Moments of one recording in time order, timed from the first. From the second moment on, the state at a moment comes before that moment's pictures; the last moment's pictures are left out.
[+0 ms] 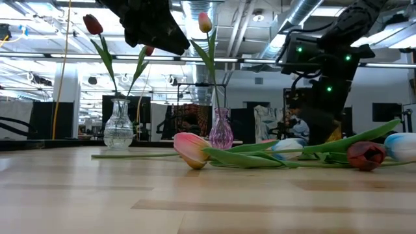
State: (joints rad) left arm -0.31 1.42 0.96 -0.21 -0.65 -0.36; right arm -0.11 1.48 0.68 -0.50 0.34 0.51
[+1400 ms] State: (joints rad) left arm -0.31 1.42 0.96 -0.21 -0.65 -0.36; right arm -0.11 0.53 0.68 0.03 0.43 -0.22
